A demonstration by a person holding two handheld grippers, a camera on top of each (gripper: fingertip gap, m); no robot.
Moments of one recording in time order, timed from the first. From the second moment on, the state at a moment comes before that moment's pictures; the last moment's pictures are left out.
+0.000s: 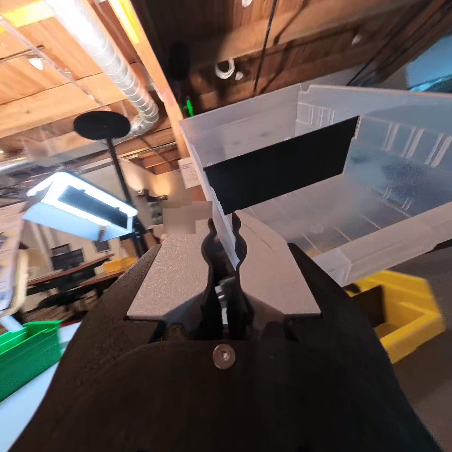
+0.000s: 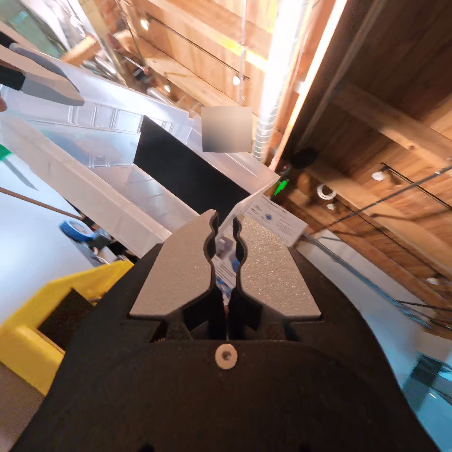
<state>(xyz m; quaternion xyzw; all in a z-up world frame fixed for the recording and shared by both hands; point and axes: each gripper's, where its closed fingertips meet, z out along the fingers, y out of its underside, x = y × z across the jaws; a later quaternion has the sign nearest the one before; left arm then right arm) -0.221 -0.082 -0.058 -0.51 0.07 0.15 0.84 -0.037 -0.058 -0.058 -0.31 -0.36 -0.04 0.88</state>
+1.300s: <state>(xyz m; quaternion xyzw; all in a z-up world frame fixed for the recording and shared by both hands) 0.084 0.072 -0.251 -0.68 0.40 -0.02 0.62 0.263 0.056 -0.244 -0.67 -0.19 -0.16 0.70</state>
